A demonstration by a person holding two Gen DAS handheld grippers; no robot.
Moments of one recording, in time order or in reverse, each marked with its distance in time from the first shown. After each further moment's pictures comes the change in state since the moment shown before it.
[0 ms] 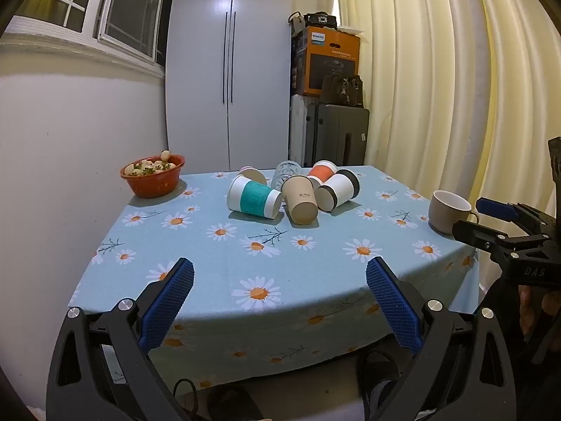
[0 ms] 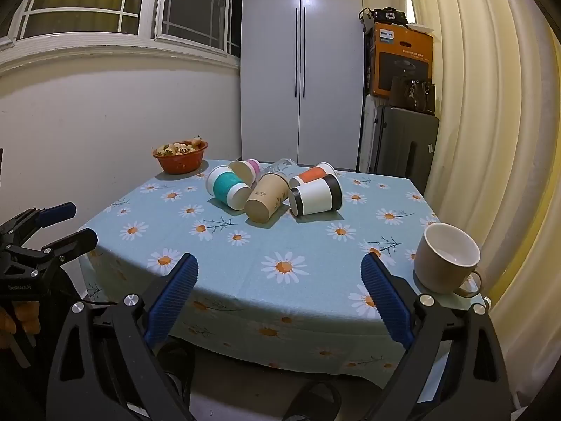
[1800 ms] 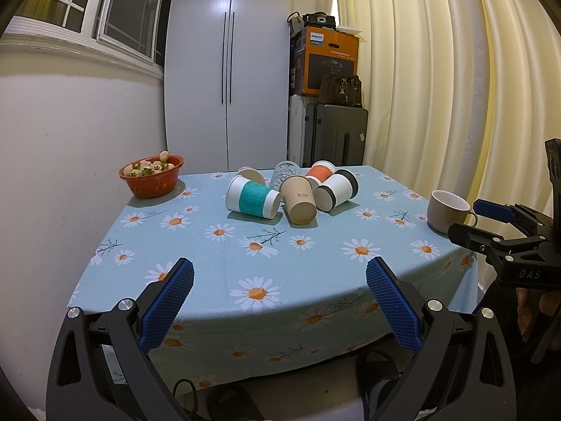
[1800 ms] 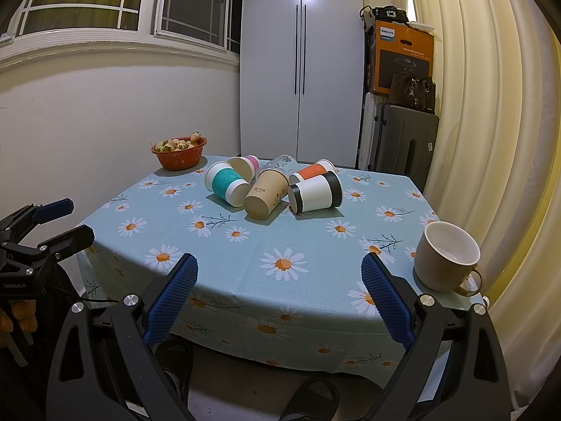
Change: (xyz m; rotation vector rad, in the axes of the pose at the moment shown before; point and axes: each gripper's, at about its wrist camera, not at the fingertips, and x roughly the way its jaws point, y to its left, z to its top) left arm 0.000 0.000 0.000 -0.005 0.001 -0.002; right arm 0.003 0.001 0.000 -0.010 0.014 -0.005
